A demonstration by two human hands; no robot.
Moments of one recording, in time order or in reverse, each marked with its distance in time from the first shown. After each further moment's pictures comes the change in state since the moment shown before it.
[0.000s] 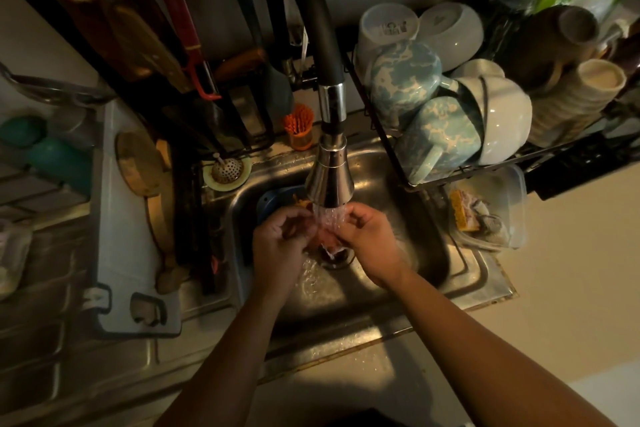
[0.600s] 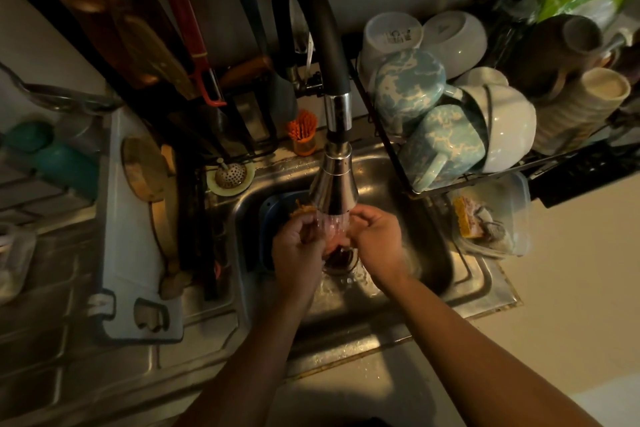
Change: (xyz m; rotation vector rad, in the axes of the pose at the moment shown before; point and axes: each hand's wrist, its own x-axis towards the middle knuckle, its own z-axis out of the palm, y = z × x) left_hand 0.000 -0.011 0.023 0.041 0.076 -0.065; right_hand 0.004 -0.008 0.006 -0.080 0.191 0.031
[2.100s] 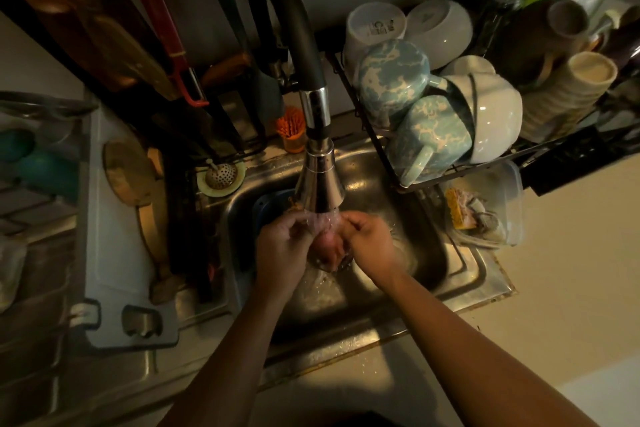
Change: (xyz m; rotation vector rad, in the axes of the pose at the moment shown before) left_hand 0.009 0.007 -0.015 0.280 -0.138 0.152; right_hand 0.005 0.021 -0.014 -0.304 -0.091 -0.055
